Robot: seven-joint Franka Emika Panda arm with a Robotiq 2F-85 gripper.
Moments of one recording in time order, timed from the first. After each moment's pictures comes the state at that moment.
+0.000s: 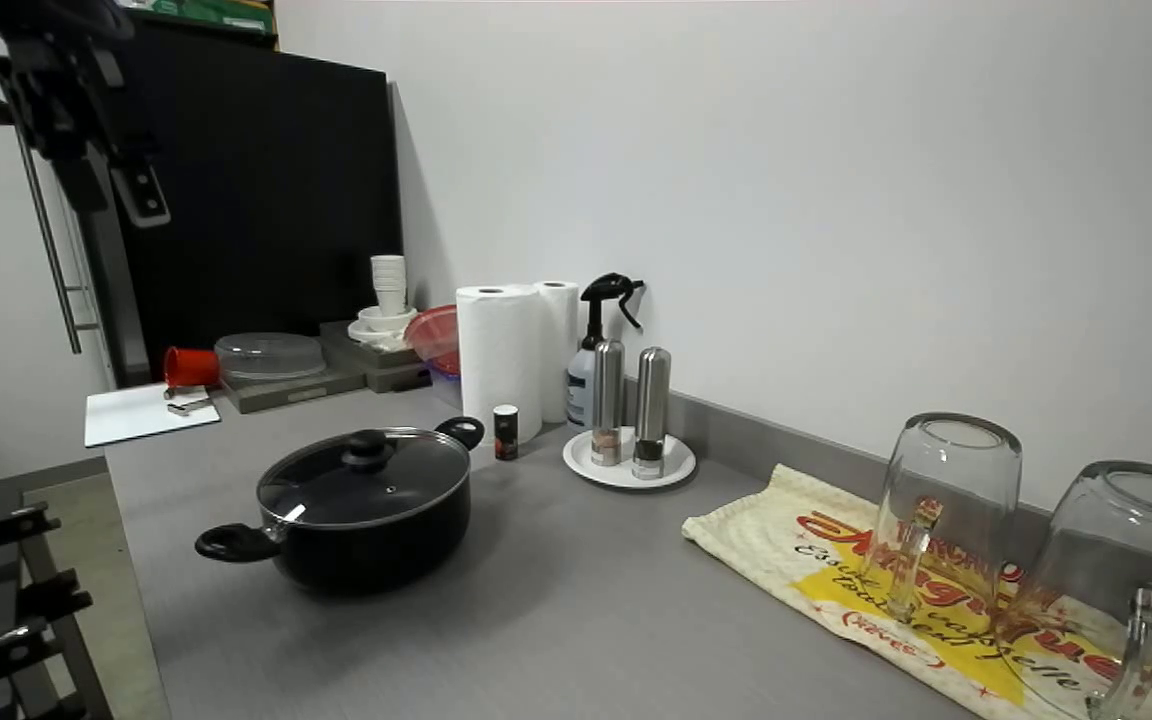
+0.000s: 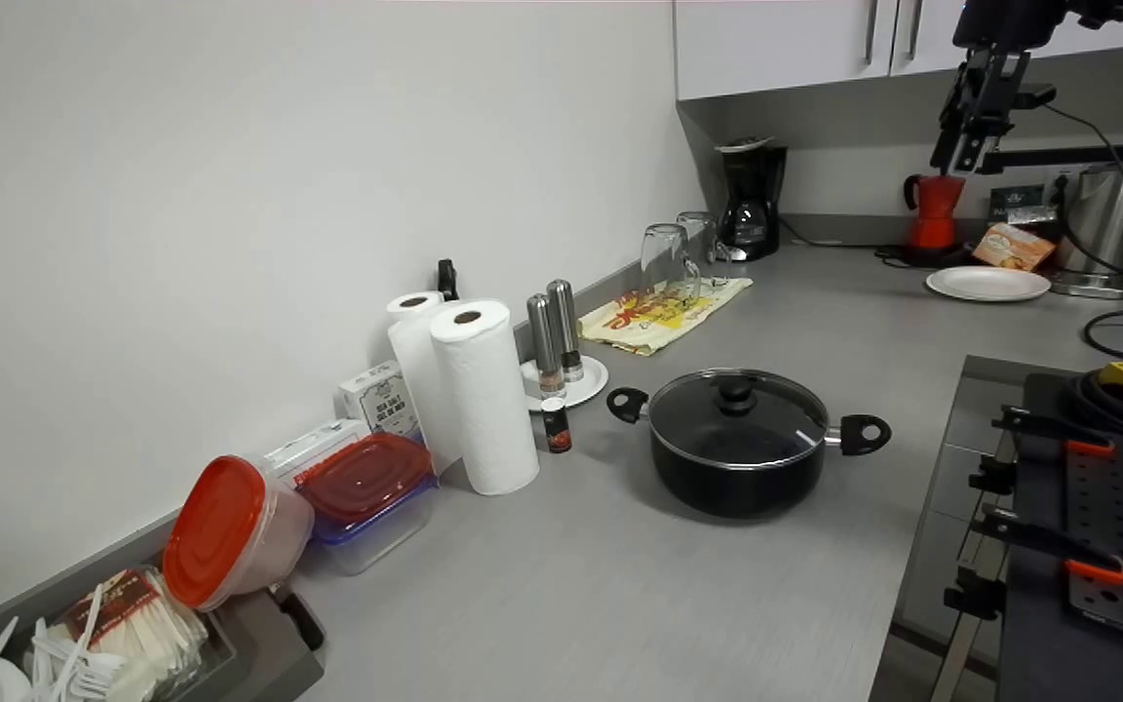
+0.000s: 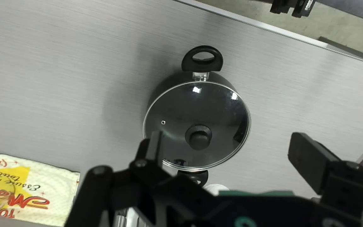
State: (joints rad) arm -0.05 -0.90 -0.28 -2.79 -0.12 2.07 -0.47
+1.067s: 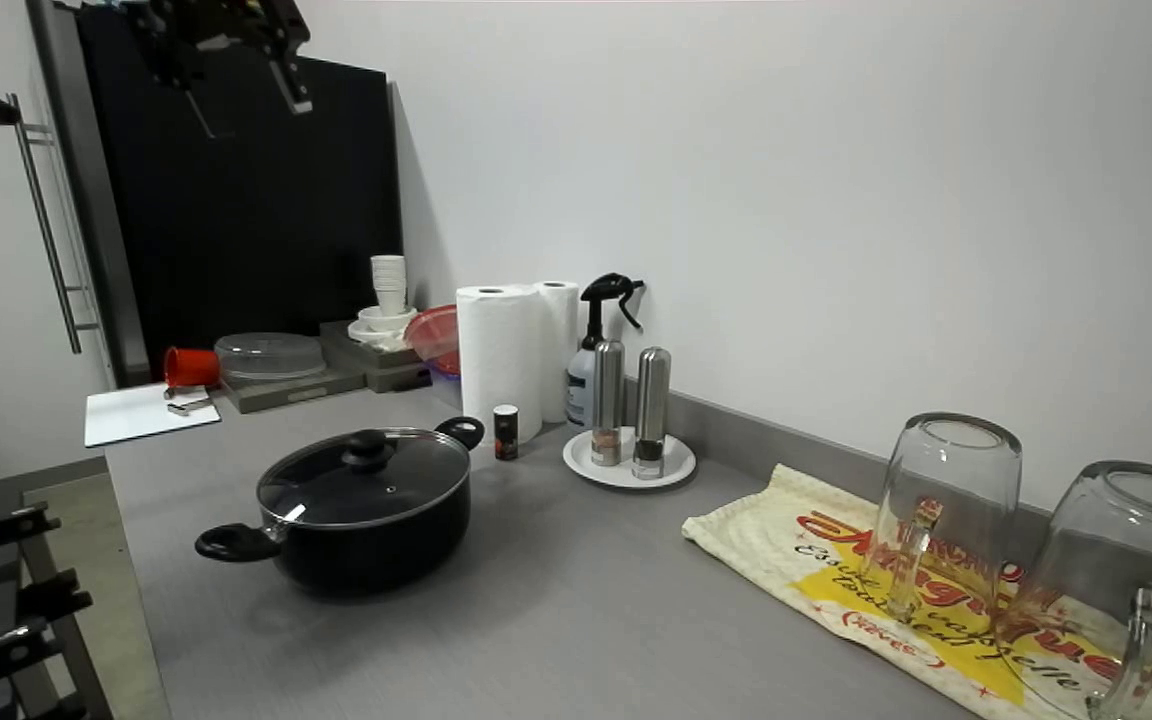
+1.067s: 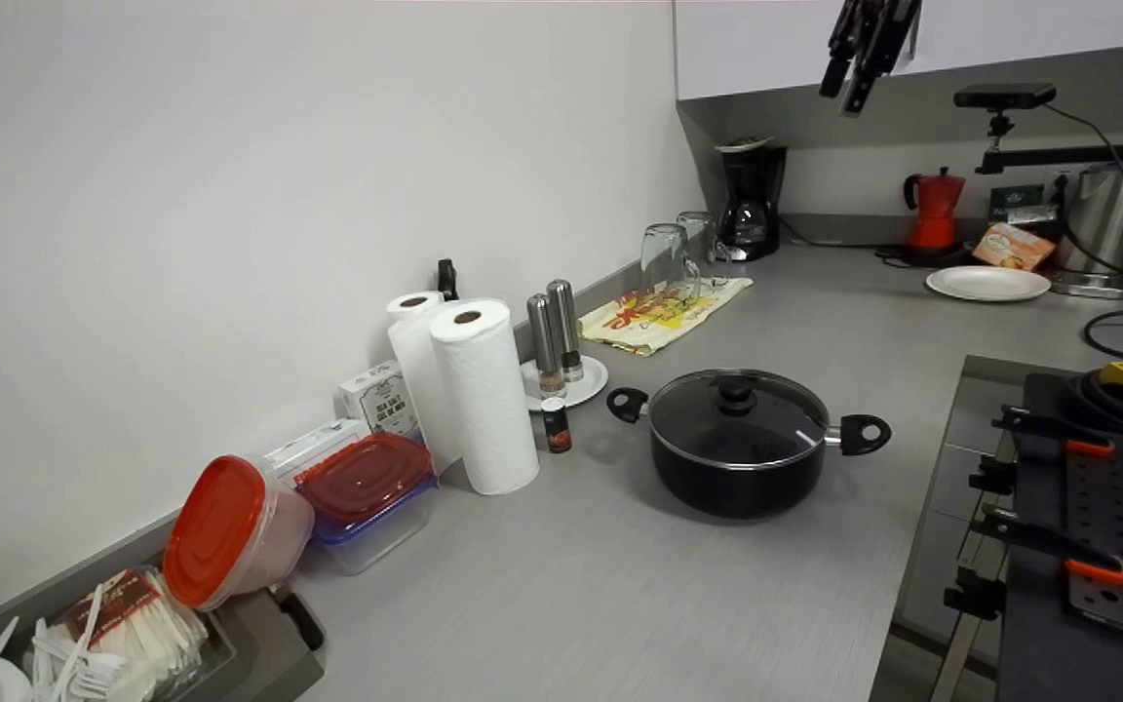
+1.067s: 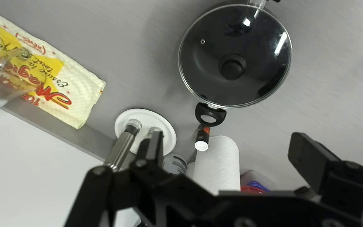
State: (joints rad) arm 0.09 -0.69 -0.19 -2.56 -0.20 2.22 -0.51
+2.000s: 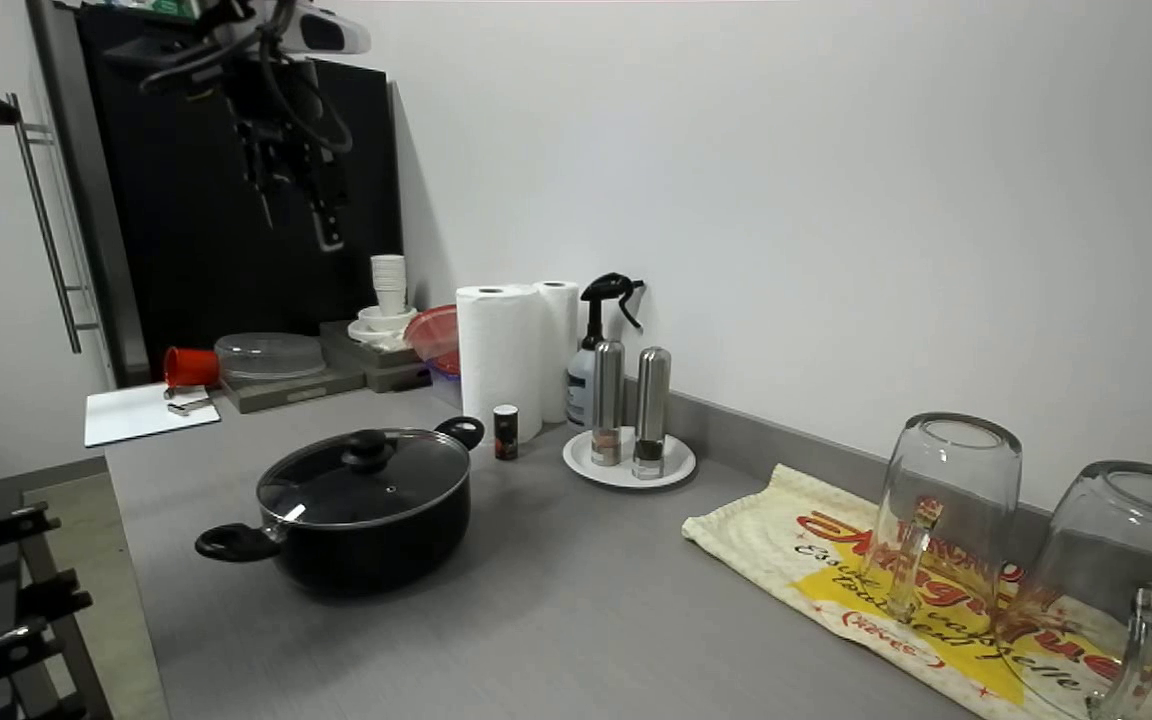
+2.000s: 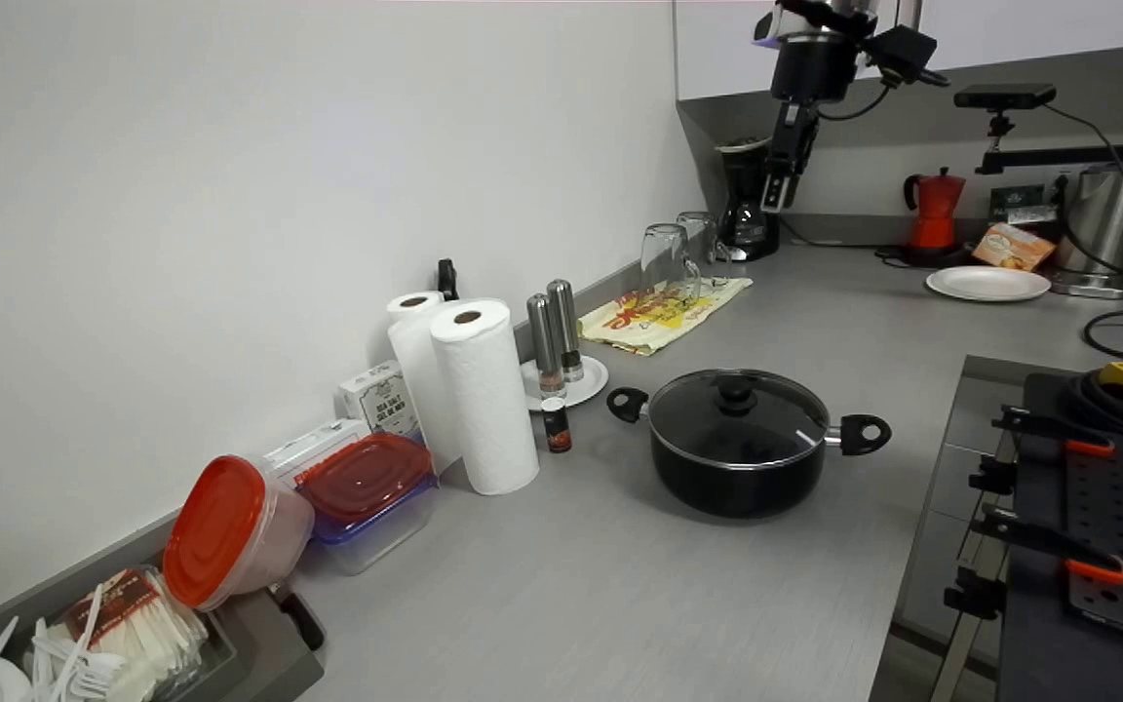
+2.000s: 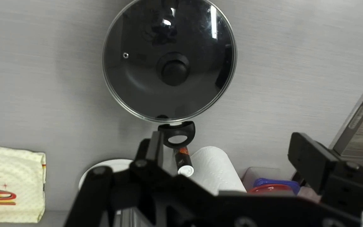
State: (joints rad) arm 0.11 -0.35 -0.19 -2.50 0.14 2.31 -0.34
